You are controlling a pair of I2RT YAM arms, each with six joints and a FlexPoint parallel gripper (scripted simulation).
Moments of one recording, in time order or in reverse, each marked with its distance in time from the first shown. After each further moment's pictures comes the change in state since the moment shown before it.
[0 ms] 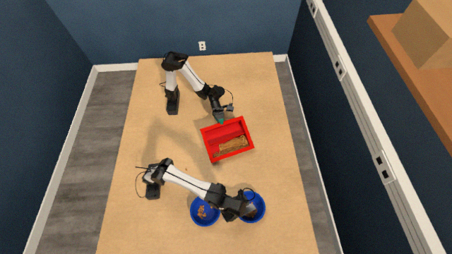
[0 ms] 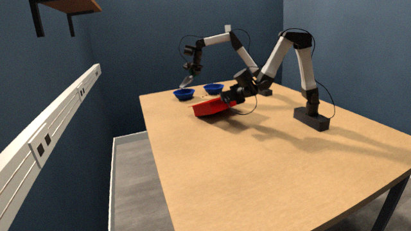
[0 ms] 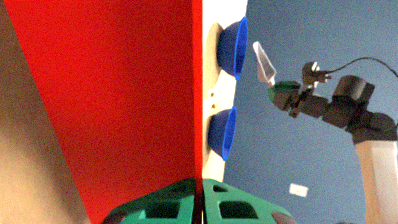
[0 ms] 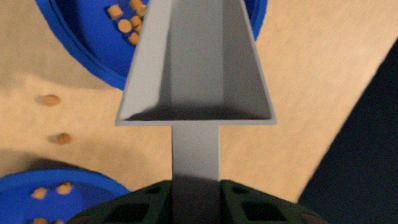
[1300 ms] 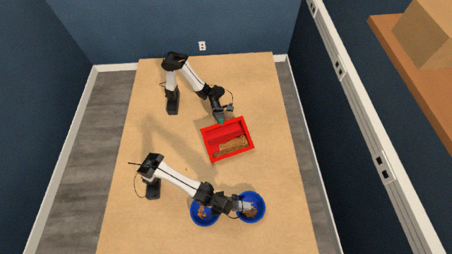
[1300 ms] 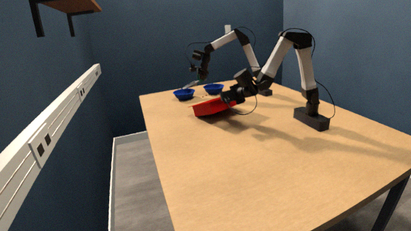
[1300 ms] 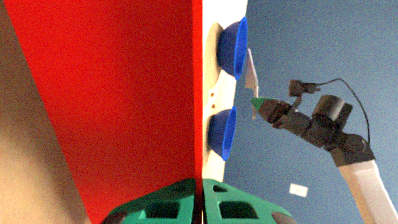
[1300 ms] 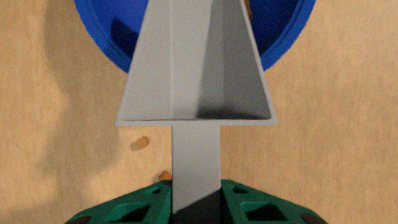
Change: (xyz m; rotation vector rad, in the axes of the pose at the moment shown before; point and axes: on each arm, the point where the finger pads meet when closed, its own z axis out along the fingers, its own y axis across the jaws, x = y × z) left arm 0.000 0.000 0.000 0.000 0.000 0.000; right arm 0.011 0.062 0.021 -0.120 -0.156 0.528
